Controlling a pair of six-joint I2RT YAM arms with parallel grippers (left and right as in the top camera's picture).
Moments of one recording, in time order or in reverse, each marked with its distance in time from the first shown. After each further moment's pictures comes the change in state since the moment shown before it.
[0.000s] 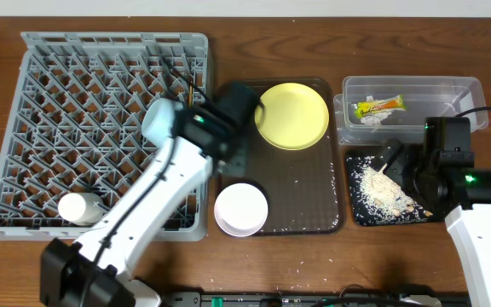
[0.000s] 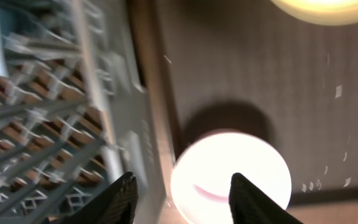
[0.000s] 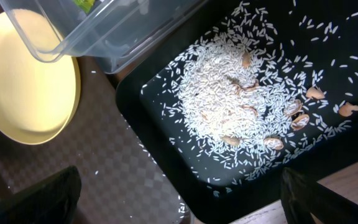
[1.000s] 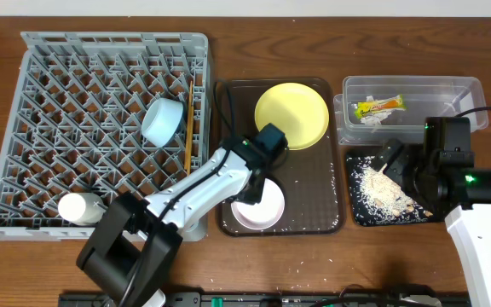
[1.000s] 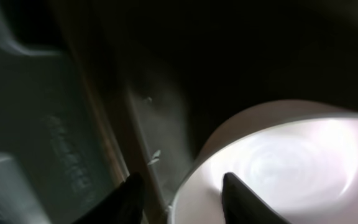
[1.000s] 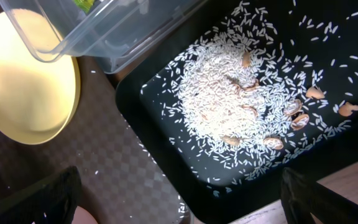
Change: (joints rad) left arm -0.101 0.184 -0.230 0.224 0.028 -0.079; right arm 0.000 0.000 0.000 0.000 0.000 0.000
